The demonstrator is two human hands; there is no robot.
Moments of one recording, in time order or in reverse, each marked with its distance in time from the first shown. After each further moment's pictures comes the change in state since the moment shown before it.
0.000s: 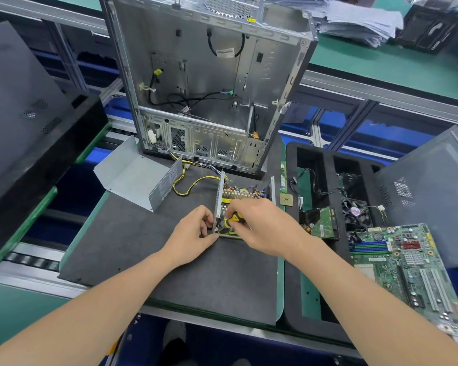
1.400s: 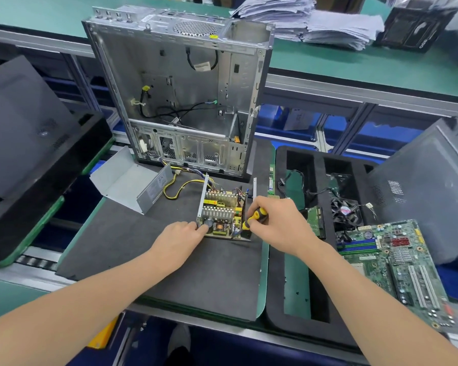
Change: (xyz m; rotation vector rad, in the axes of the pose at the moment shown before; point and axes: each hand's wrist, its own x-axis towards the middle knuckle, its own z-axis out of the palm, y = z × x) left_hand -0.017 0.061 -0.005 1.087 -0.141 0.220; right_hand -0.057 0.066 -0.006 0.238 0.209 0.183
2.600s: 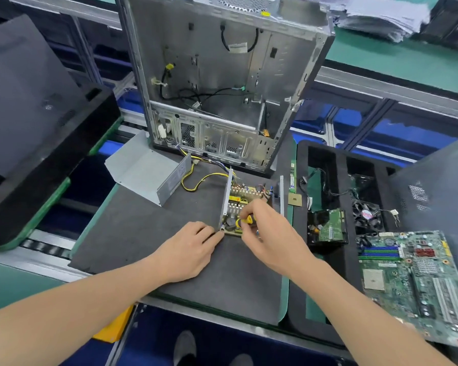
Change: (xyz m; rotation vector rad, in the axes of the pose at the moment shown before) left_hand -0.028 -0.034 0.059 -0.107 0.281 0.357; right_hand 0.012 -0.048 0.061 0.032 -0.043 -0.122
